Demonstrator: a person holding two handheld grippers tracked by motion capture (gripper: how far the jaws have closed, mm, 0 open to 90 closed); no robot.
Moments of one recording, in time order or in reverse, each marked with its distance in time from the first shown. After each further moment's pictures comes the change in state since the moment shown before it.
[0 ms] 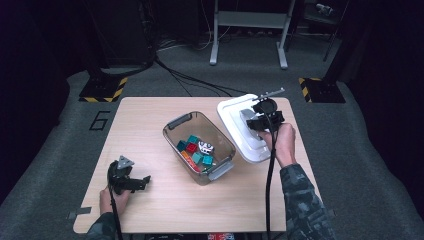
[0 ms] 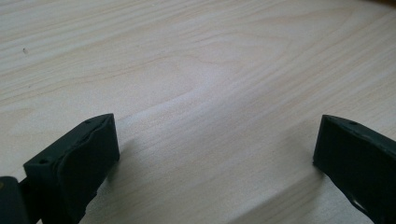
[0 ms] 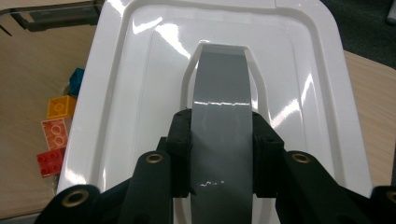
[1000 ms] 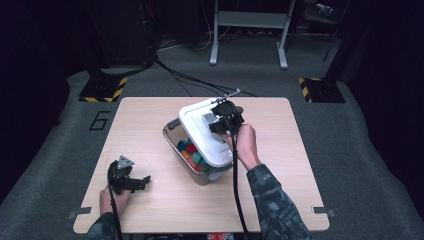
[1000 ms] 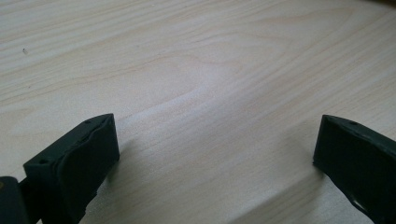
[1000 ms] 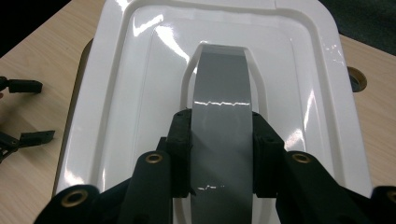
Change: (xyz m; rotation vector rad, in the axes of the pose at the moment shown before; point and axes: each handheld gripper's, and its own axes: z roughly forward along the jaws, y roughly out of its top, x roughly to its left) left arm 0.001 0.000 -0.001 0.011 -0.002 0.013; right arm 0.092 0.030 0.033 0.014 0.115 -0.070
